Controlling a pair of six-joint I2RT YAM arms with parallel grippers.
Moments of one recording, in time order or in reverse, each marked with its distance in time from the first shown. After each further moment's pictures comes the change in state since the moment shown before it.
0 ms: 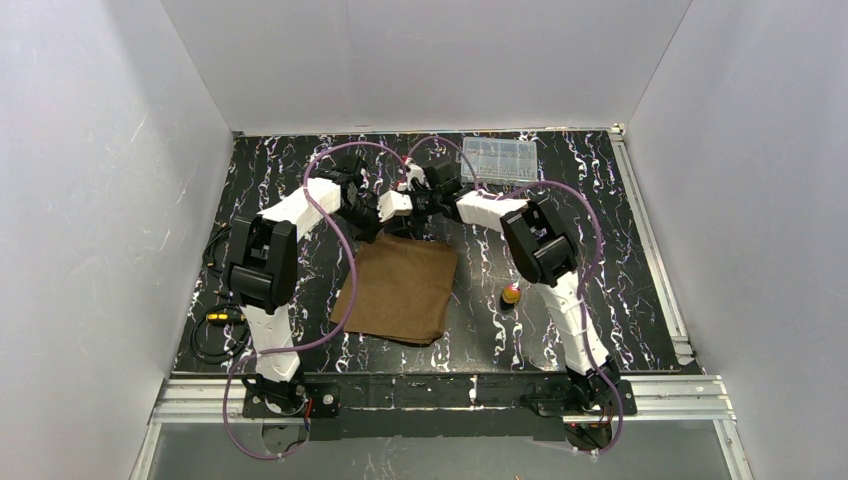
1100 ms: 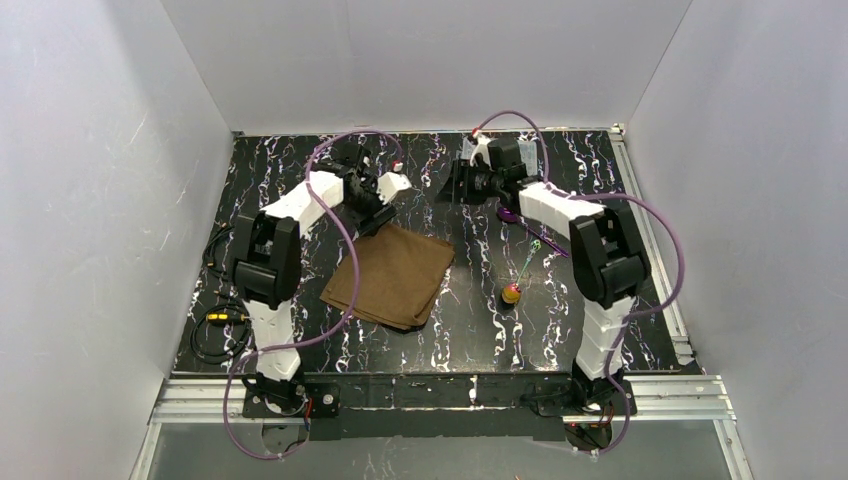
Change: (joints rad) left arm -0.005 0.066 0.090 0.102 -0.172 -0.220; right arm -0.214 -0.379 -0.297 0.002 0.178 -0.030
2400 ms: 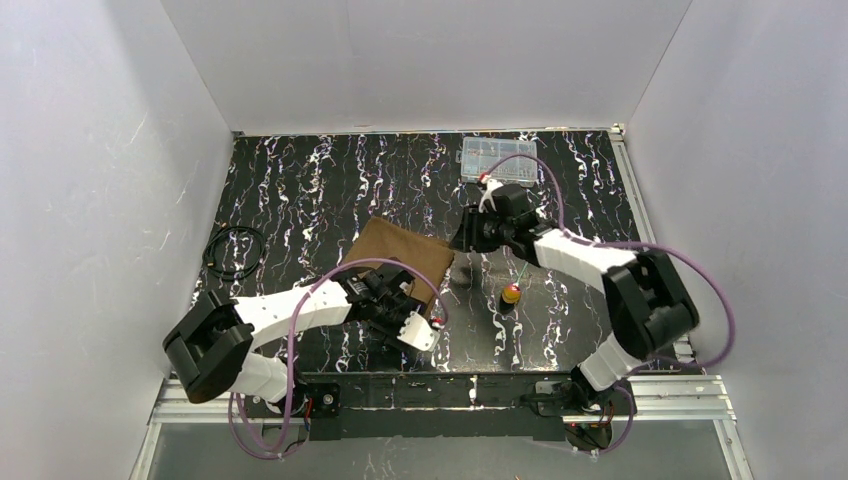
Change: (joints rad) left arm -0.593 -0.610 -0.766 0.117 0.022 0.395; right arm 0.123 -0.346 -0.472 0.003 0.224 0.033
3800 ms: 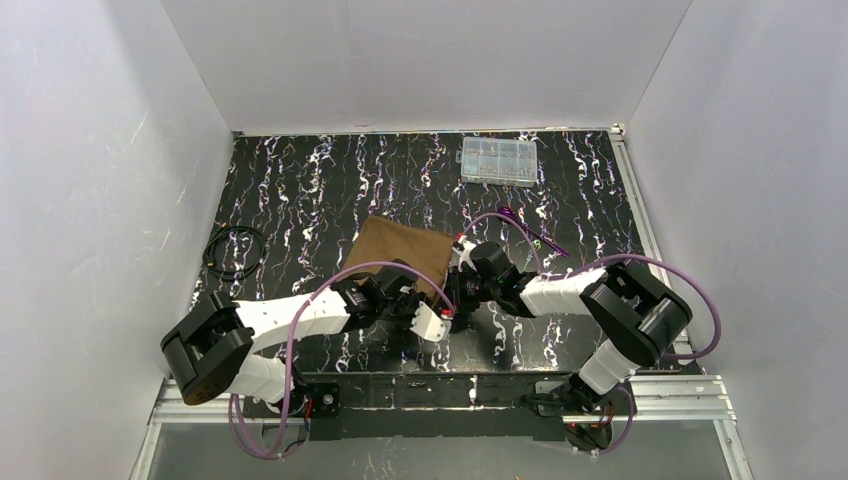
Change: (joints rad) left arm -0.045 -0.031 -0.101 0.368 -0.164 -0.063; right arm 0.255 -0.070 -0.380 0.312 -0.113 0.262
